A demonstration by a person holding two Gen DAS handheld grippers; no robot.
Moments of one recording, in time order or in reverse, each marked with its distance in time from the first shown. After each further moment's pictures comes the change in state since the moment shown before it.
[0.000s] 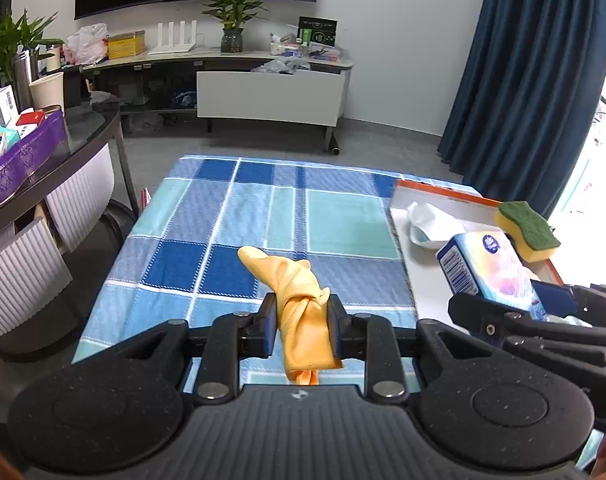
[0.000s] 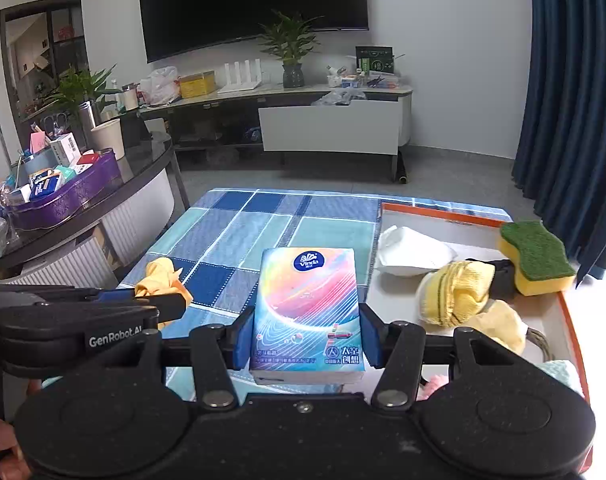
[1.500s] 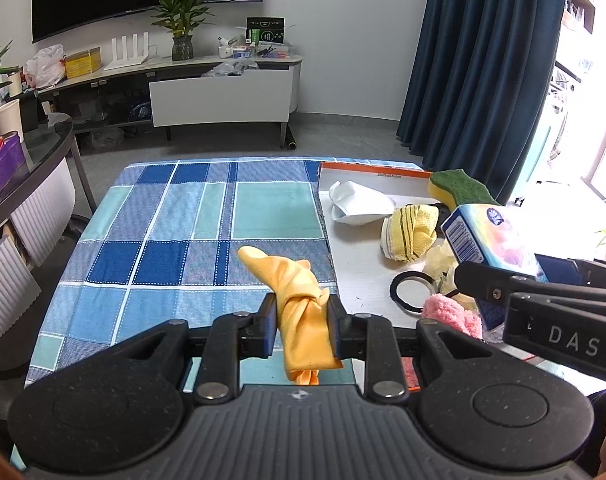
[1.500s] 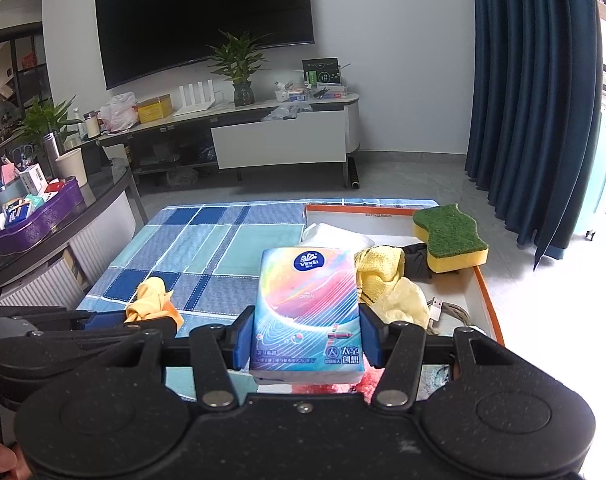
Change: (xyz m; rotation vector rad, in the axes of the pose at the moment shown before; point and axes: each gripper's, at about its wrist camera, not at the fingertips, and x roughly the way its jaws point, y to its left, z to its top) left arm -0.017 -0.059 -0.019 0.098 0.003 -0.066; right arm -0.050 -0.053 -0.021 0.092 -0.043 -0.092
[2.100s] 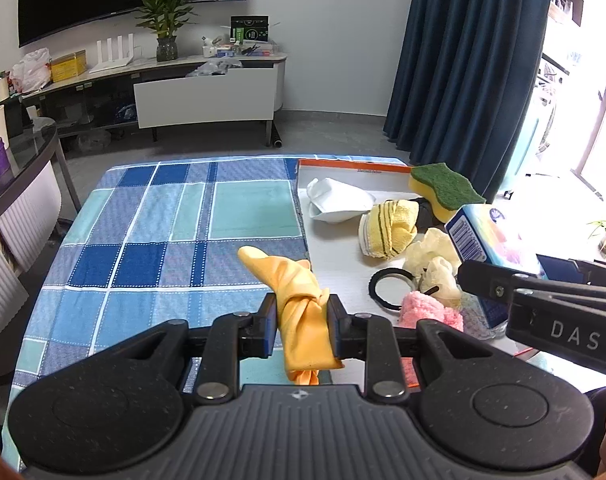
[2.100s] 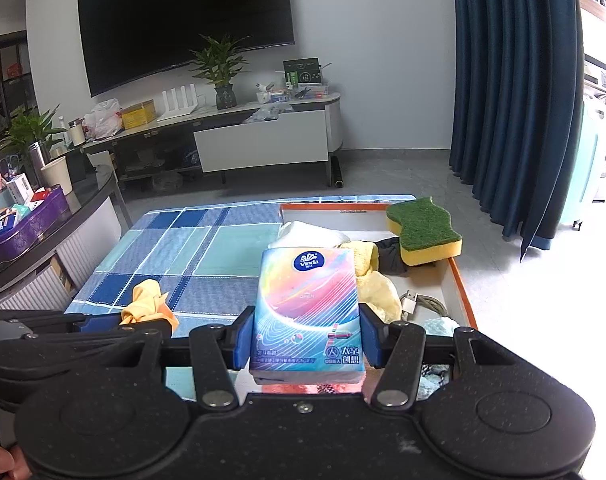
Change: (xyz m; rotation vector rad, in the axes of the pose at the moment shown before) left arm 0.004 -0.015 0.001 0.025 0.007 -0.033; right arm -0.007 -0.018 -0.004 0.039 -0.002 -0.038
